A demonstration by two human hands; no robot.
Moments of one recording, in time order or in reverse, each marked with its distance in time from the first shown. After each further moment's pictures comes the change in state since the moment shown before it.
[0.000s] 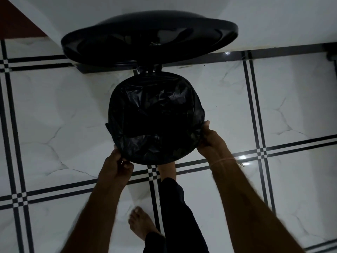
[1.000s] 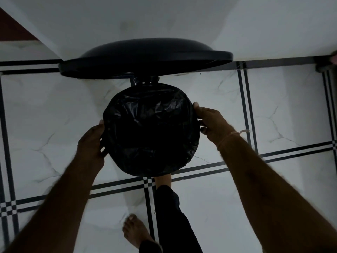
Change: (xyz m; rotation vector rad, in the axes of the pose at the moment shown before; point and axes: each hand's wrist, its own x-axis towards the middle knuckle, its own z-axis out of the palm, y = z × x) left_hand 0.017 0.083 0.041 0.421 -0.034 0.278; right_hand -0.024 -0.077 0.064 -0.804 -0.100 -0.225
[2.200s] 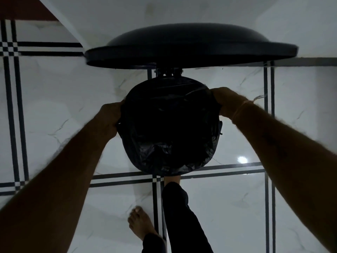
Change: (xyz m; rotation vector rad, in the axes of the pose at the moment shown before) left_hand 0.042 0.039 0.030 0.320 -0.017 -0.035; right_hand 0.045 -0.051 0.032 -0.273 -0.044 0.034
